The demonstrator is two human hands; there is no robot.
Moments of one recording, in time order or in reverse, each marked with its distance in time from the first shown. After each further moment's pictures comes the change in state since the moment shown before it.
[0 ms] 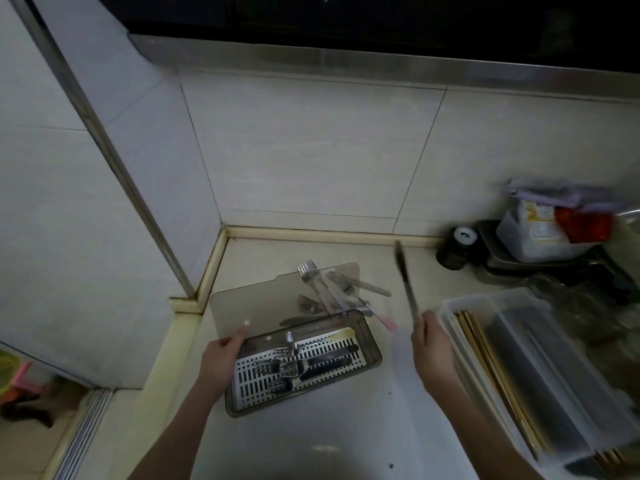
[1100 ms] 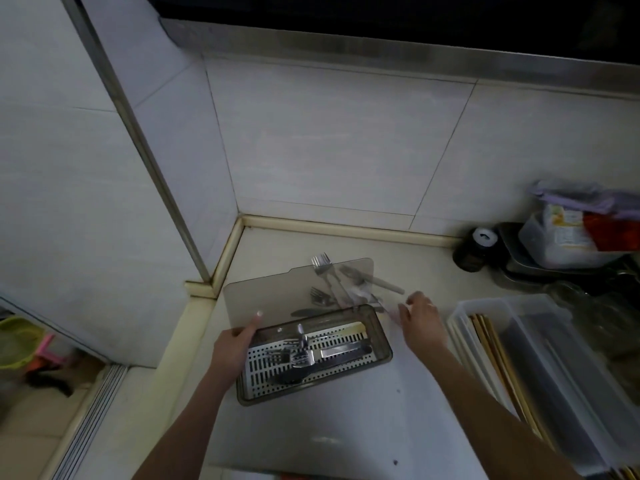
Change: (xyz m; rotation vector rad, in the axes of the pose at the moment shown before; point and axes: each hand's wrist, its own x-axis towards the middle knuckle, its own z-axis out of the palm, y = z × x) left_hand 0.006 -0.015 0.002 -0.043 0.025 0.007; right_hand 0.047 -0.003 0.029 -0.452 -0.133 -0.138
